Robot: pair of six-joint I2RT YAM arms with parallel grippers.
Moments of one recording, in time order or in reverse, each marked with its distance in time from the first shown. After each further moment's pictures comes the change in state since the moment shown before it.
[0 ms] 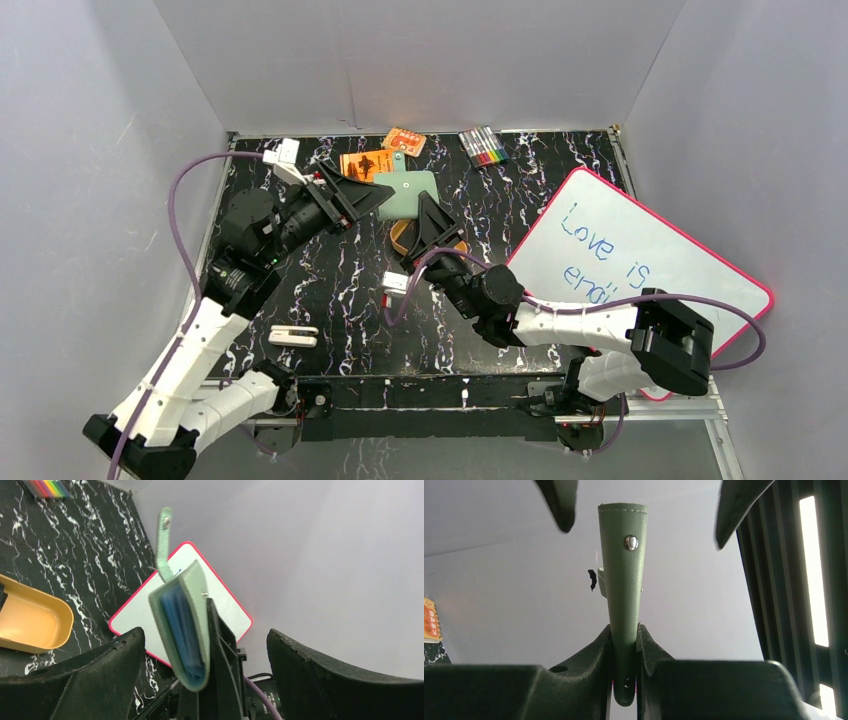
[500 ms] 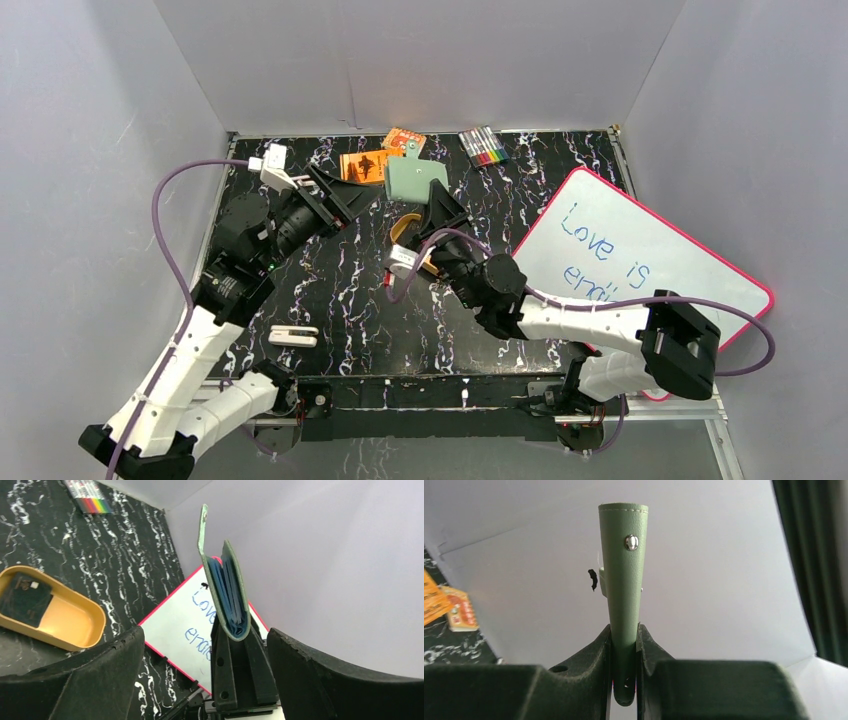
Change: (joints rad) left arm 0.000 -0.014 0.002 -0.103 -0.132 0.046; right arm -0.040 -0.029 0.059 -0.131 0.100 0.216
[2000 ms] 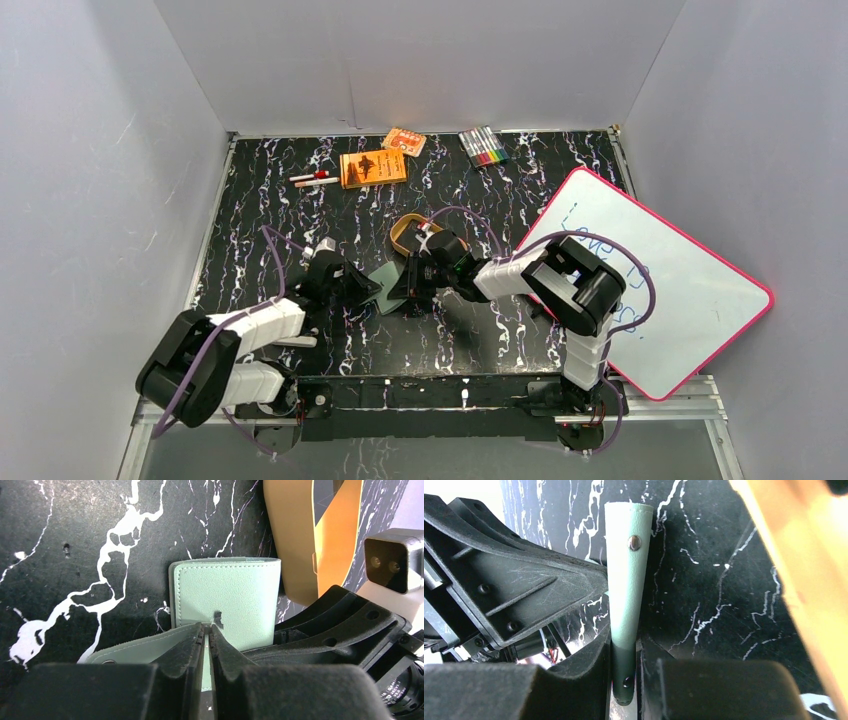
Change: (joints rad) left arm 0.000 0.418 -0.711 0.465 -0.103 -0.100; right arm -0.301 0.548 0.083 -0.595 -0.902 2.465
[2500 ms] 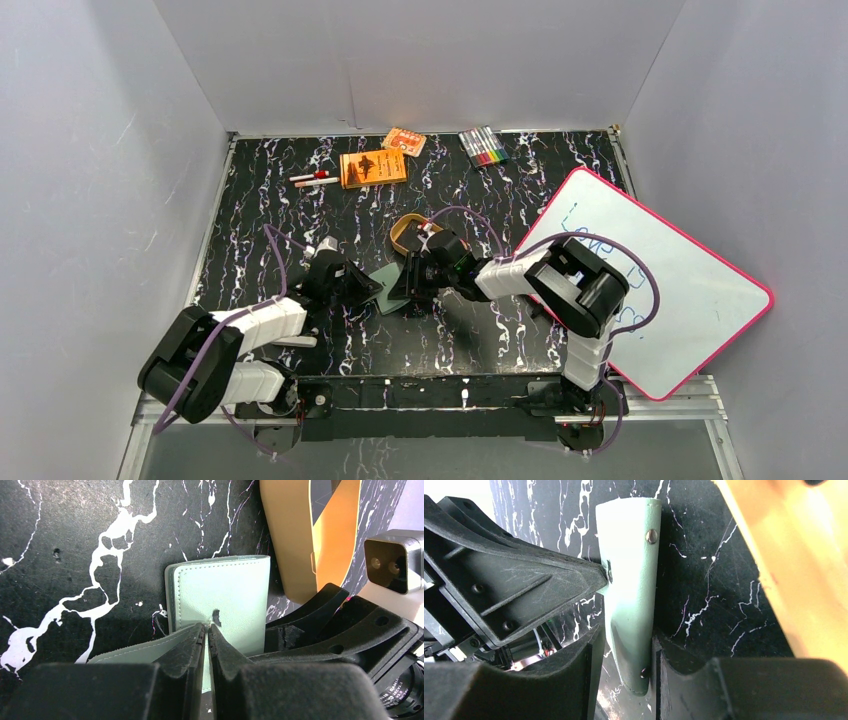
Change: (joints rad) left arm -0.006 0.014 0.006 0.003 -0.008 0.008; right arm 0.000 -0.027 0.000 -0.060 0.026 -0.021
